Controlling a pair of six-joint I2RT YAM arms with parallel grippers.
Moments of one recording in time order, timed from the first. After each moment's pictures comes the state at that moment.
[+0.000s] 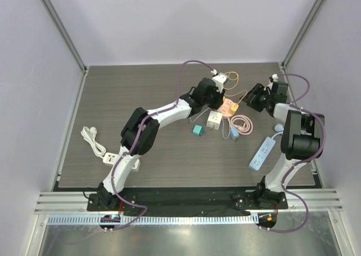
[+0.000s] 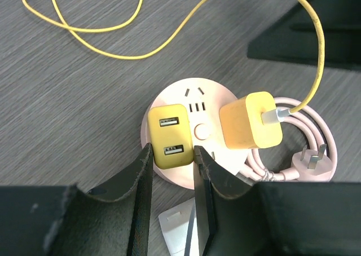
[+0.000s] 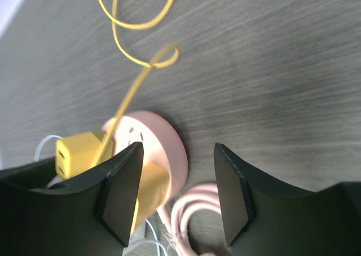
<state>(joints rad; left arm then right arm) -0.80 2.33 1.88 -0.02 0.05 -0.16 -0.18 1.78 1.02 0.09 -0.44 0.48</state>
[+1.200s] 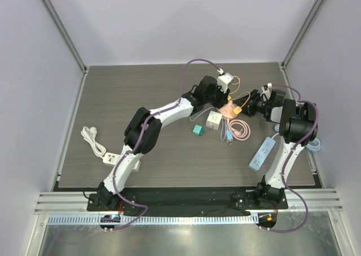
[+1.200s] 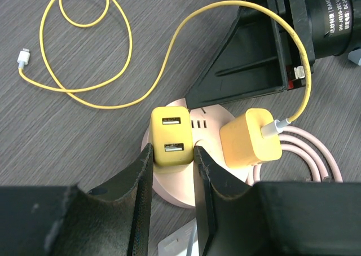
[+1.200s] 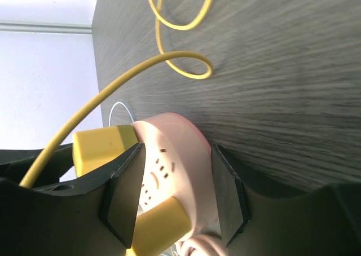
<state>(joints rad) -0.80 2.38 1.96 0.00 0.19 -0.03 -0.24 2.07 1.01 0.46 -0.90 0.76</state>
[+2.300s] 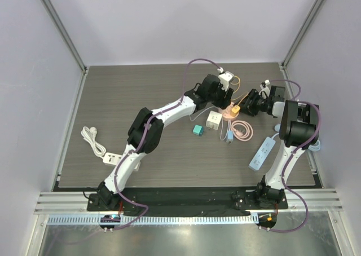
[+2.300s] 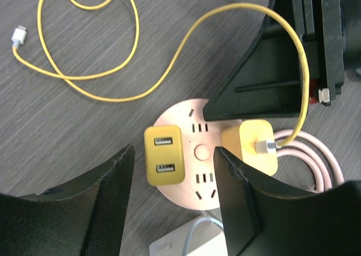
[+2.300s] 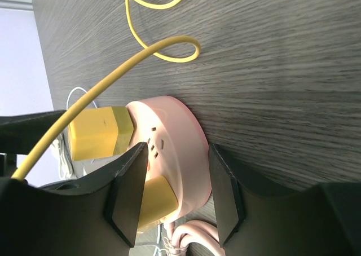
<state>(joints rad) -0.80 2.44 2.08 -0.12 0.15 -0.11 -0.22 2.01 1.09 0.10 -0.79 0.49</state>
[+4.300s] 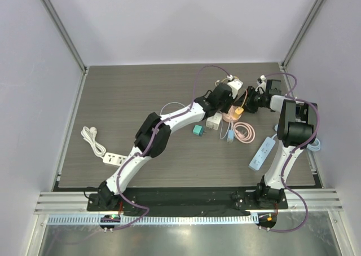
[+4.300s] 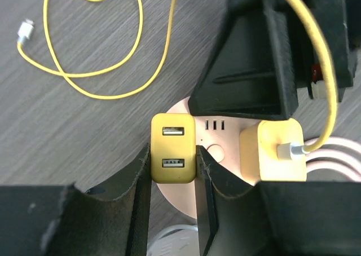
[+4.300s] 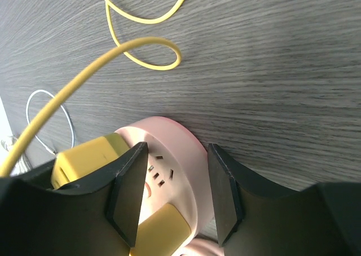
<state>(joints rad) -0.89 2.51 2.18 -0.19 -0.08 -0.08 -0.17 2.01 1.22 -0.12 -0.63 0.36</state>
